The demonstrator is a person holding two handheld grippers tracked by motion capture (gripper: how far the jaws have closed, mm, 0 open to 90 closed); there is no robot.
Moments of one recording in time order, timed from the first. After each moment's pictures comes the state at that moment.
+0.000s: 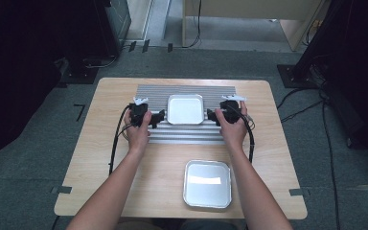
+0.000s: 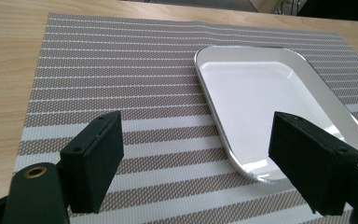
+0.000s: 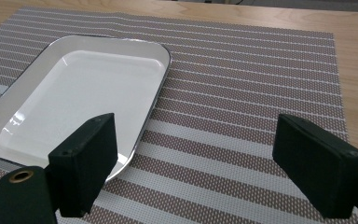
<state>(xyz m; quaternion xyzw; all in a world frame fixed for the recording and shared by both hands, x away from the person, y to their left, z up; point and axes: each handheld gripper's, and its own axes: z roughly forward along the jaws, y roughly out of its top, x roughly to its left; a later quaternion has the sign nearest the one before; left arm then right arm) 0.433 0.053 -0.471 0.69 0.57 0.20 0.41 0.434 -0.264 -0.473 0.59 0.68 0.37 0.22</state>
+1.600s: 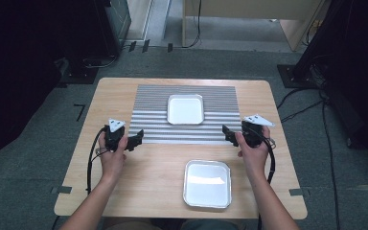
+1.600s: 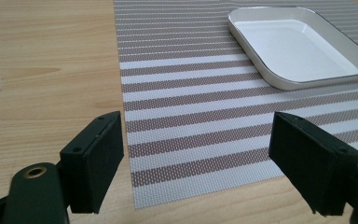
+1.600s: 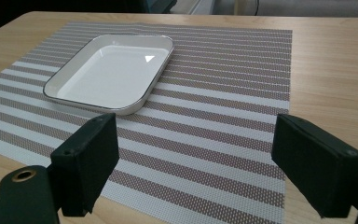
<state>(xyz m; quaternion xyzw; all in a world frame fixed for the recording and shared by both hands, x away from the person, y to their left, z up) 0.350 0.121 -0.474 0.70 0.54 0.24 0.40 0.338 -0.311 -0.462 0.56 0.66 0.44 0.23</state>
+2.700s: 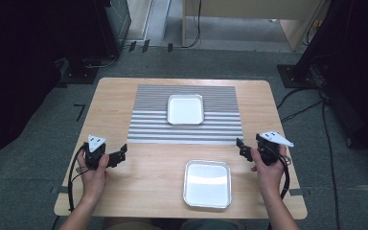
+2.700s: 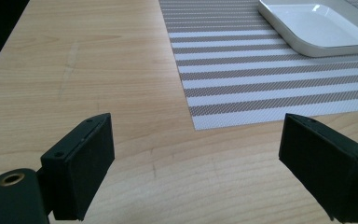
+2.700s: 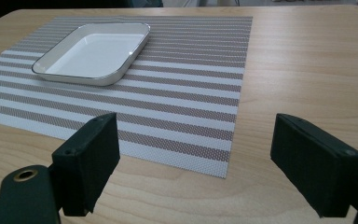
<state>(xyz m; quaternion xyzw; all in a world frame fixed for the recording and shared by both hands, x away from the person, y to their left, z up) 0.298 0.171 -0.482 0.69 0.55 0.26 0.39 0.284 -0.346 -0.472 0.57 0.65 0.44 0.26</state>
